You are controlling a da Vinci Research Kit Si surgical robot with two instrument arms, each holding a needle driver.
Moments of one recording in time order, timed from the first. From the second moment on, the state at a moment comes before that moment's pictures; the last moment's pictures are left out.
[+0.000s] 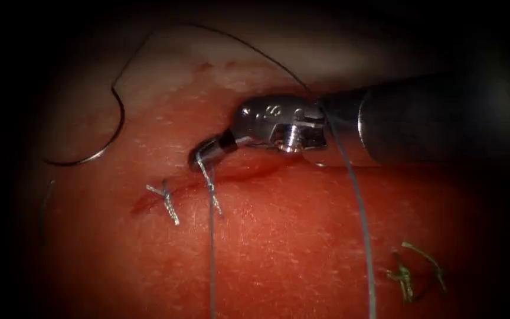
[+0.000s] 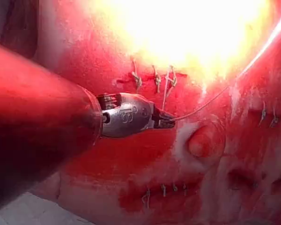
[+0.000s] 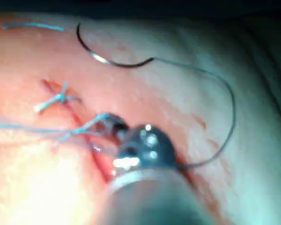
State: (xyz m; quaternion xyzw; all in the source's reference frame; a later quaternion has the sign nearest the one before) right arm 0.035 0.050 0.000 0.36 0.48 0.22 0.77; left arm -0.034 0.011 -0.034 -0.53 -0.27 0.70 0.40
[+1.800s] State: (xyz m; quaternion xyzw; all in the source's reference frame) right arm 0.032 0.047 -0.012 0.22 0.50 0.34 0.76; left arm -0.022 0.038 -0.029 -0.53 -0.12 0.72 0.43
